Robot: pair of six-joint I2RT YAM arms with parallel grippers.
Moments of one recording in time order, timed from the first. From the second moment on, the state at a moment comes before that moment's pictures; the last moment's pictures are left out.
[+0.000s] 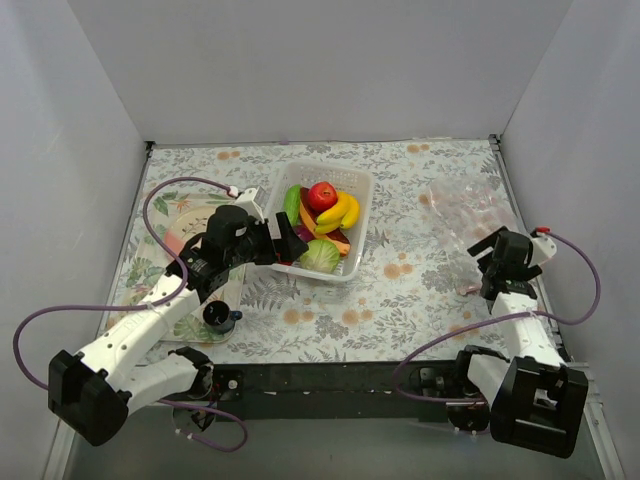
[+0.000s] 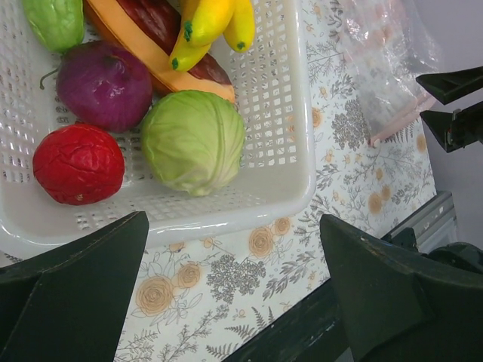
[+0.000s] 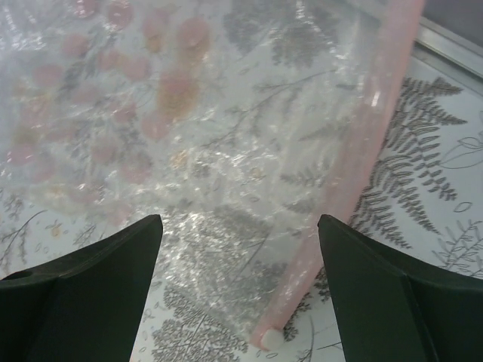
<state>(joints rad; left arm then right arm) -0.56 1.03 0.85 -0.31 0.15 -0.60 -0.17 0.98 0.45 -0.10 0.29 0.66</state>
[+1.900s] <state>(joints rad) -0.56 1.11 0.98 -0.33 0.28 -0.61 -0.48 1.27 0.50 0.13 -0.11 0.51</state>
